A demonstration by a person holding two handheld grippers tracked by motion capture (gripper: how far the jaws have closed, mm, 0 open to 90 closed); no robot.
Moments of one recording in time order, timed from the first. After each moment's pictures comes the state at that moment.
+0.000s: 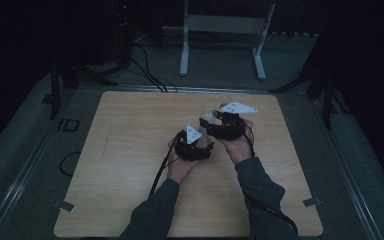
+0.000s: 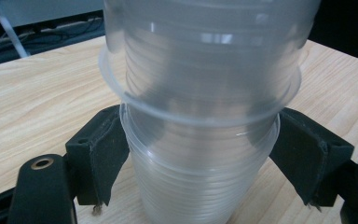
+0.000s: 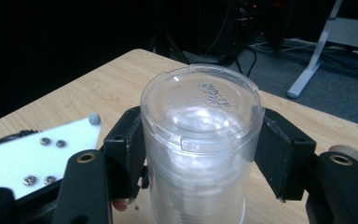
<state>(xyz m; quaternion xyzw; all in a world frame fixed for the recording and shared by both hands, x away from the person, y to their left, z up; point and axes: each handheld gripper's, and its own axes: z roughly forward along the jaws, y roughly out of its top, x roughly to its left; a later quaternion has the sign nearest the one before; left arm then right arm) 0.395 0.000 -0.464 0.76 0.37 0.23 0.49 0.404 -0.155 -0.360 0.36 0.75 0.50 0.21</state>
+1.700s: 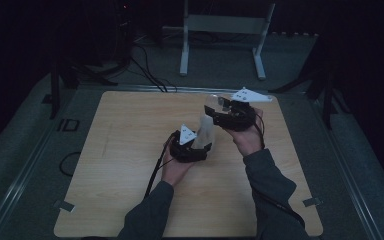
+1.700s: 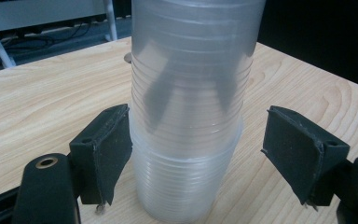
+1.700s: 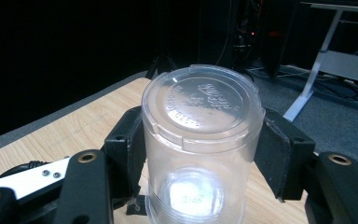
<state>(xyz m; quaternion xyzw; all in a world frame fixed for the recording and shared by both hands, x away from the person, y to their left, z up) 0.379 0.016 -0.447 0.76 0.36 0.21 0.51 0.393 -0.166 -0.306 0.34 0.74 0.53 0.23</state>
